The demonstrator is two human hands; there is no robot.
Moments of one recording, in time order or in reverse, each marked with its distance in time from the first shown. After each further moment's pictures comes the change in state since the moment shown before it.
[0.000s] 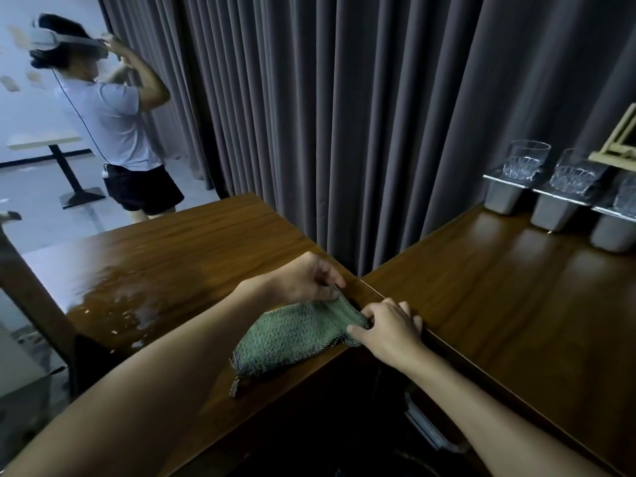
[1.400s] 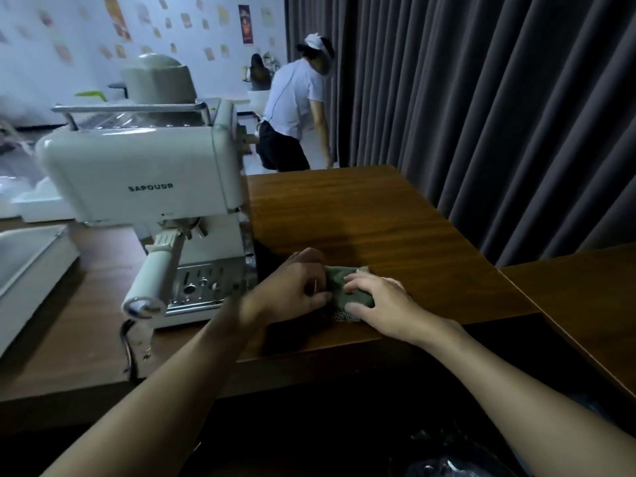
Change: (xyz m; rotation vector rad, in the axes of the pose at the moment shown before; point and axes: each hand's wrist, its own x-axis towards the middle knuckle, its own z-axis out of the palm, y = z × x) left_hand -0.248 -0.053 -0.005 0.384 0.369 -0.298; right_hand -0.030 -0.133 0.070 0.133 -0.415 -0.717
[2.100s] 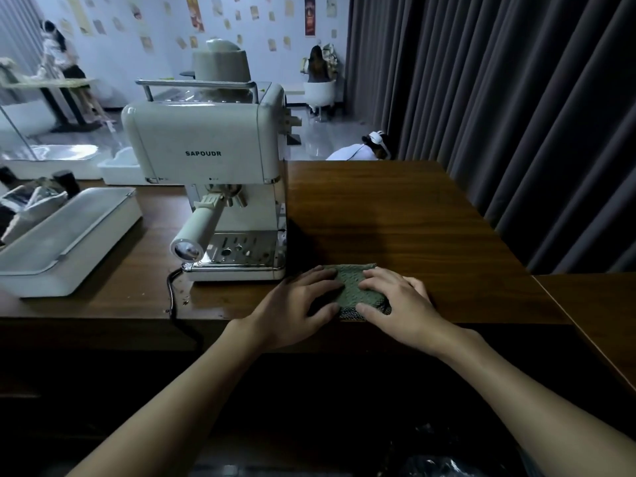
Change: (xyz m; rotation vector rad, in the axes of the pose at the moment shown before) left_hand -0.074 0.024 0.039 -0.016 0.171 -0.156; right_hand -0.026 0.003 0.007 -0.075 -0.007 -0.210
